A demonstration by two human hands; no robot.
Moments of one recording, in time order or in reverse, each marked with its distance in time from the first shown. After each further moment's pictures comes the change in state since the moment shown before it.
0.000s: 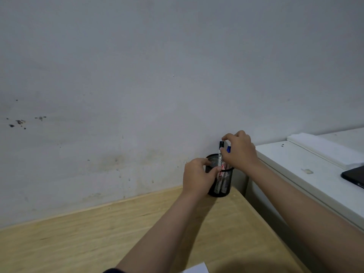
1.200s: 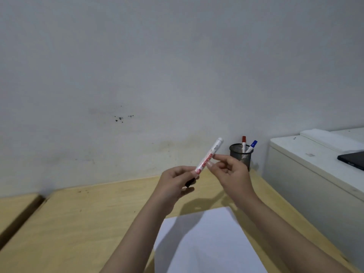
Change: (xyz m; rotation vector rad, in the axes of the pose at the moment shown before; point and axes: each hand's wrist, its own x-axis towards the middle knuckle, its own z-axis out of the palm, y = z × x) left_hand -0.169 0.038 -0.206 -0.634 -0.188 -0.419; right_hand -0.218 -0.147 -0.077 1.146 -0.060 0.065
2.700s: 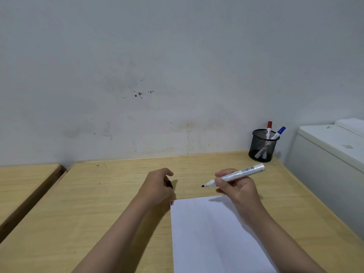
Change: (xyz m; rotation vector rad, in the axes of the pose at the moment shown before) left_hand 0.009 -0.068 -0.109 0.938 0.205 0.008; right_hand -0.043 0.051 0.031 0.309 -0.218 0.178
